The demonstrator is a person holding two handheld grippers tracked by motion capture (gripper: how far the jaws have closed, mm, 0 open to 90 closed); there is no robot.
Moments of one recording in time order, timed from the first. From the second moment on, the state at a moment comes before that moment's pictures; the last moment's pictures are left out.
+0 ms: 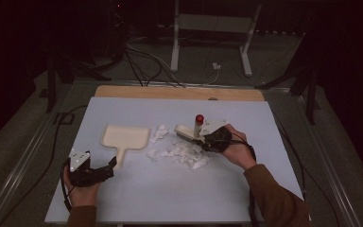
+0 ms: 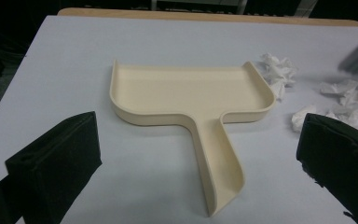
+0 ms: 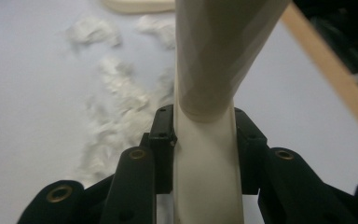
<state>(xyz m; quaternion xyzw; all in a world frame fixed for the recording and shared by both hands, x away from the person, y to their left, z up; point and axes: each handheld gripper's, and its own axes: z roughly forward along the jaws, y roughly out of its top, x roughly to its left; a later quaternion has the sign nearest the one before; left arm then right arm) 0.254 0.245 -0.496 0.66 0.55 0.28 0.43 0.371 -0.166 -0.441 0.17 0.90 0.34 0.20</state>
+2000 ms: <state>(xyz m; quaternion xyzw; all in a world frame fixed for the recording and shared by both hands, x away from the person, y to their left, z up) 0.255 0.244 -0.497 0.66 0.55 0.27 0.43 0.398 -0.137 -0.433 0.05 0.95 0.27 0.16</state>
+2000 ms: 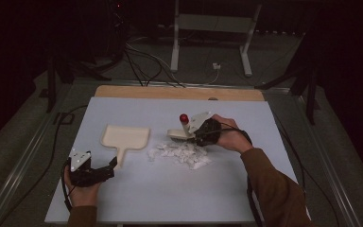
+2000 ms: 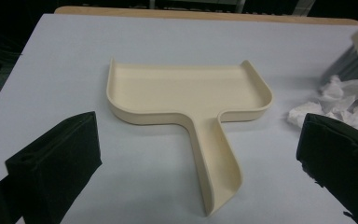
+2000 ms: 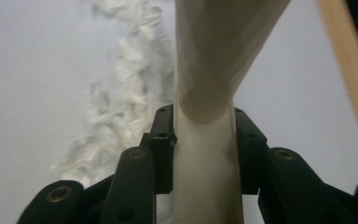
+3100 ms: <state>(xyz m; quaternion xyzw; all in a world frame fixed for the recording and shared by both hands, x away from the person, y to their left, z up) 0.254 0.246 -0.497 0.65 0.55 0.27 0.44 0.370 -0.097 -0.410 0.28 0.86 0.43 0.07</state>
